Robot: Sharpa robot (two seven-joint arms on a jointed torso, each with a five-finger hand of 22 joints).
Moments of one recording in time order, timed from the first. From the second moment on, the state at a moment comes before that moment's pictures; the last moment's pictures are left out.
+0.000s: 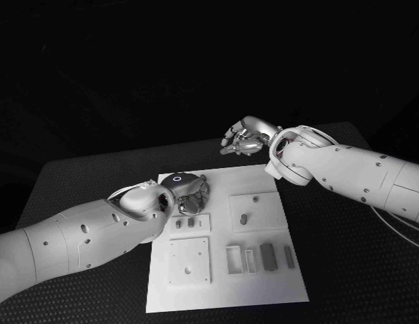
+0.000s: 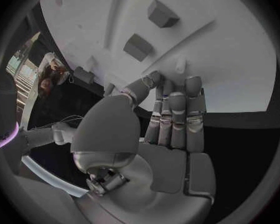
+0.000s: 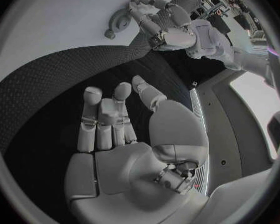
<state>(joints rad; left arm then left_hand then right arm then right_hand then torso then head) 1.20 -0.50 -0.14 1.25 -1.61 -0.28 -0.08 1.20 -0.14 0.56 -0.28 0.12 0.99 0.13 0.24 0.57 1.20 0.08 0.09 0.35 1.10 -0.04 1.31 0.62 0.05 1.26 -0.13 0.48 1.31 1.29 -0.66 0.03 1.23 -1.15 -0.27 0.03 1.00 -0.10 0.53 -0.28 0.05 0.95 0.10 0.28 0.54 1.37 -0.02 0.44 1.16 1.26 -0.13 1.28 0.94 0.25 1.19 -0.04 0.85 1.31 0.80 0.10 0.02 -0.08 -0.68</state>
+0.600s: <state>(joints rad) 1.19 -0.50 -0.14 1.25 -1.61 -0.29 -0.07 1.22 -0.12 0.57 -0.28 0.12 1.04 0.11 0.27 0.57 1.25 0.06 0.10 0.35 1.12 -0.05 1.32 0.62 0.05 1.27 -0.14 0.49 1.31 1.29 -0.66 0.03 1.23 -1.15 -0.27 0.03 1.00 -0.10 0.53 -0.28 0.05 0.95 0.10 0.28 0.54 1.37 -0.02 0.44 1.16 1.26 -0.13 1.28 0.94 0.25 1.19 -0.04 0.85 1.31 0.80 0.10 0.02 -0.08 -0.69</state>
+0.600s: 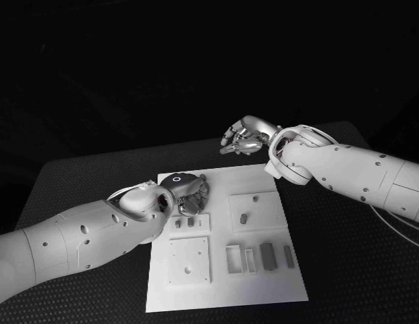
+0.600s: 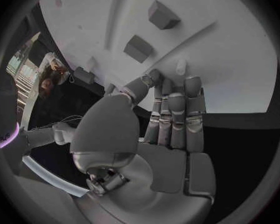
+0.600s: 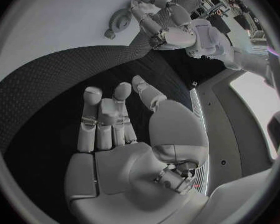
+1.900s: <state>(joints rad) 1.19 -0.57 -0.11 1.32 -1.50 -0.34 -0.06 1.23 -0.10 0.61 -0.28 0.12 1.09 0.10 0.28 0.57 1.31 0.04 0.10 0.37 1.15 -0.08 1.33 0.62 0.04 1.30 -0.16 0.51 1.31 1.29 -0.66 0.03 1.23 -1.15 -0.27 0.03 1.00 -0.10 0.53 -0.28 0.05 0.95 0.10 0.28 0.55 1.37 -0.02 0.44 1.16 1.26 -0.13 1.28 0.94 0.25 1.20 -0.04 0.85 1.31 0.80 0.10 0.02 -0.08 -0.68</state>
